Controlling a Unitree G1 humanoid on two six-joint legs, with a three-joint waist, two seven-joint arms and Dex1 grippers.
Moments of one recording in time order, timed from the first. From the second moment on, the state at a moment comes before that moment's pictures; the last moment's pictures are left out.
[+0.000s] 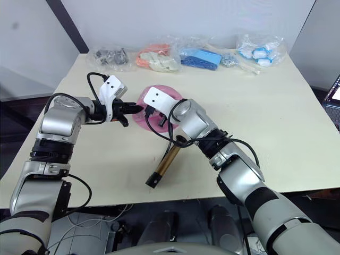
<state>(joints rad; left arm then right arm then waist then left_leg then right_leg) -0.78 0.71 -0.09 0.31 -0.12 0.68 -1.00 -1.09 0.05 0.48 0.60 -0.19 0.65 0.54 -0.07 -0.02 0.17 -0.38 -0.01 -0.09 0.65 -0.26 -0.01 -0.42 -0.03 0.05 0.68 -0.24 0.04</state>
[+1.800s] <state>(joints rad) -0.75 0.70 -0.09 0.28 -0.12 0.73 -0.95 -1.18 0.11 0.47 0.92 -0.28 0.46 0.56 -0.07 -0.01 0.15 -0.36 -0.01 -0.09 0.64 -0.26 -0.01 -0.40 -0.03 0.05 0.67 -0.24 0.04</state>
